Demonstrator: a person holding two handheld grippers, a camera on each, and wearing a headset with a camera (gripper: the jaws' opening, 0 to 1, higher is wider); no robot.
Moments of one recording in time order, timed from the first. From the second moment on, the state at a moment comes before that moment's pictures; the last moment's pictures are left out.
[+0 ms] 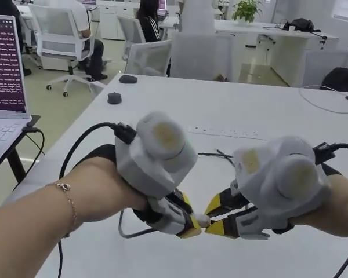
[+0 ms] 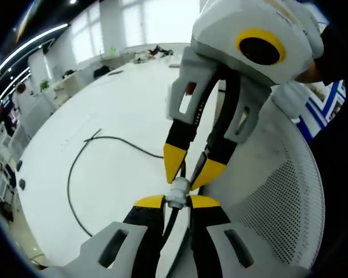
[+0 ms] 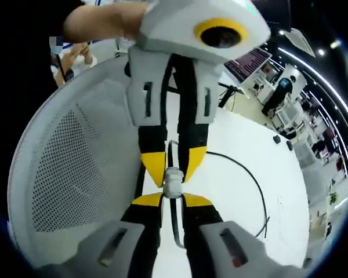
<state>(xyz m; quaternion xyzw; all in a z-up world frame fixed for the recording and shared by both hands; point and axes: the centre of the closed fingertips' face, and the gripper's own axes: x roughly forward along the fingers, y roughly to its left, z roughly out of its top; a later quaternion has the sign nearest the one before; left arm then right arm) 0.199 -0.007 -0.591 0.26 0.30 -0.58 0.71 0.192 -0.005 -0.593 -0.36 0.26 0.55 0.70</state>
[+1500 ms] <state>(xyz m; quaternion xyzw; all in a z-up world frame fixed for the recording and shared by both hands) 0.193 0.029 -0.619 0.36 0.27 -0.51 0.73 0.176 -0.062 -0.629 -0.28 0.36 0.45 0.77</state>
